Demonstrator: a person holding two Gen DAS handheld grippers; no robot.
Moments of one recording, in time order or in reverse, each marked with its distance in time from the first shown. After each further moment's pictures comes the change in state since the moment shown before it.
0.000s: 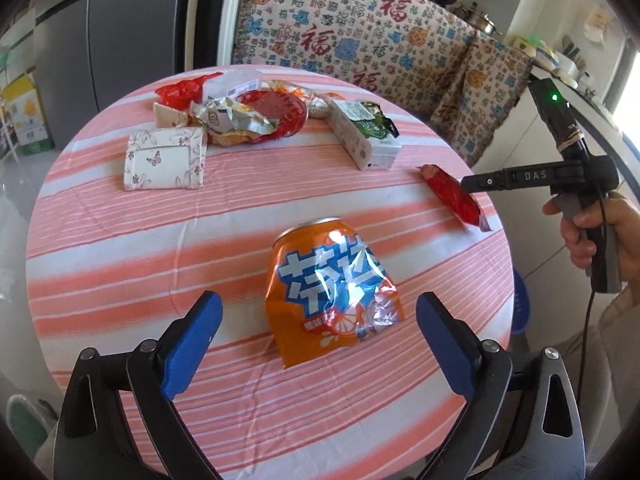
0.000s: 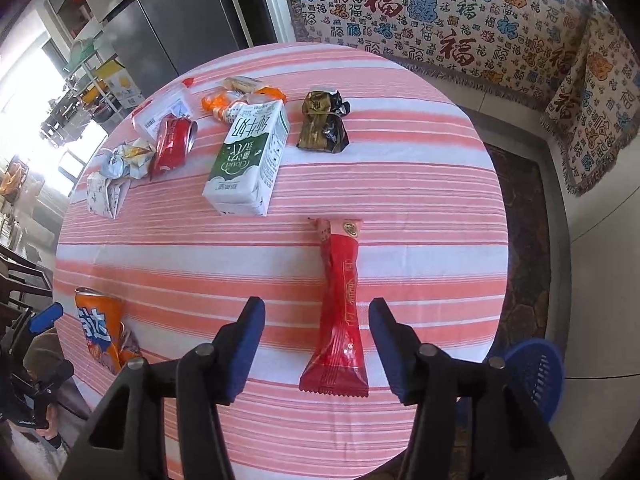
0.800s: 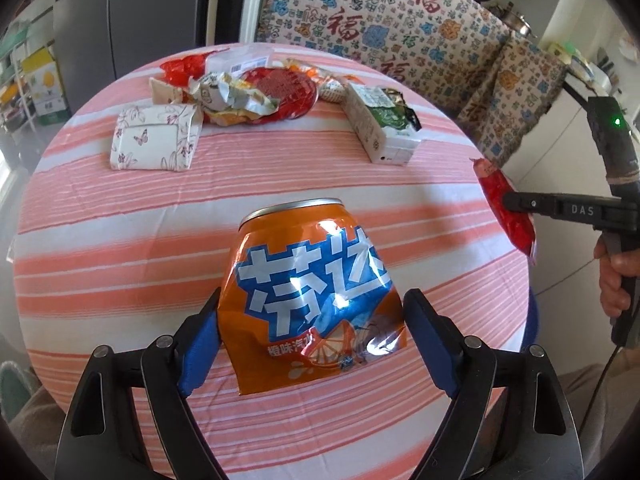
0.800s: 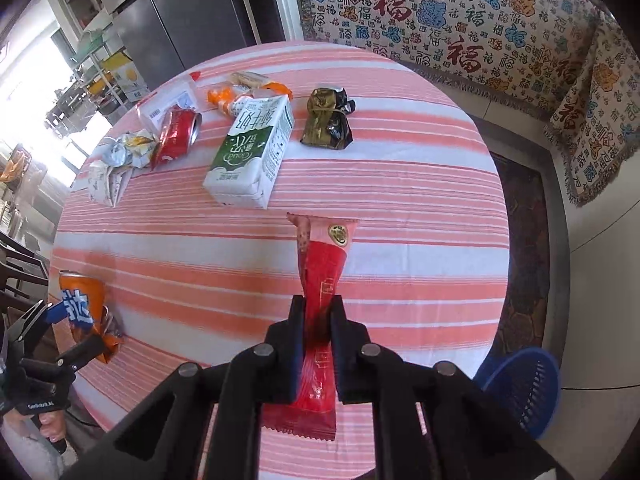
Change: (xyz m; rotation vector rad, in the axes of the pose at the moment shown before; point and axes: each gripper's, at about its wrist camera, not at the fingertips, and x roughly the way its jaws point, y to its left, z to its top) left arm 0.026 -0.022 0.012 -0.085 0.035 0.059; right arm -0.005 -0.002 -0.012 -0.035 -0.024 0.004
